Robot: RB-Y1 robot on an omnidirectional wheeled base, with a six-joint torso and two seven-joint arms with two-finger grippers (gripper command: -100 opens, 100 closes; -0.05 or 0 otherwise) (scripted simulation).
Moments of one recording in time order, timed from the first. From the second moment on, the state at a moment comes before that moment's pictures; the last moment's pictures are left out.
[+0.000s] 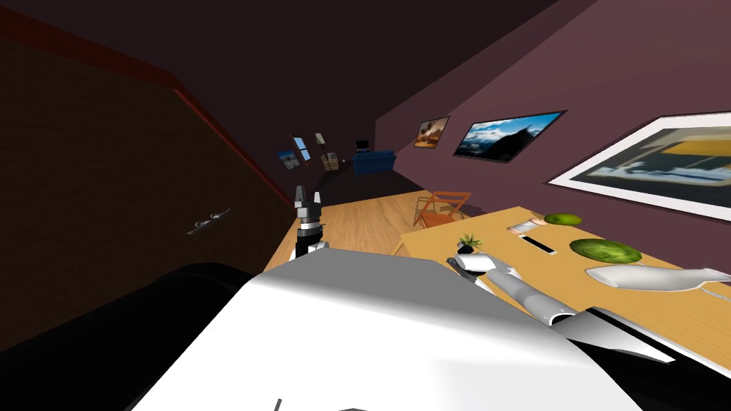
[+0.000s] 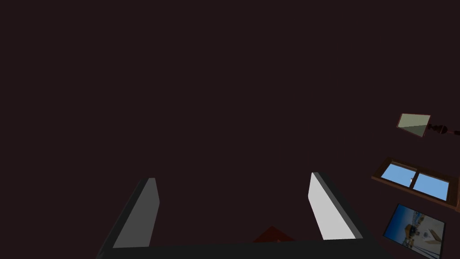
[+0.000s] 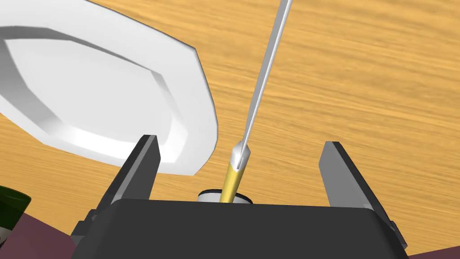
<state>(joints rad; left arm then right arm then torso) 0.55 -0.02 0.04 -2.34 -0.06 -0.51 0.11 -0.04 -0.91 0.52 -0.95 -0.72 0.82 0.42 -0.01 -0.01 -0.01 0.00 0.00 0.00</state>
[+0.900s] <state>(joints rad) 0.55 -0.03 0.04 -2.34 -0.06 -0.51 0.11 -0.04 -0.88 0.51 -0.92 -0.69 0.79 0.41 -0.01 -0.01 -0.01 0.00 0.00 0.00</state>
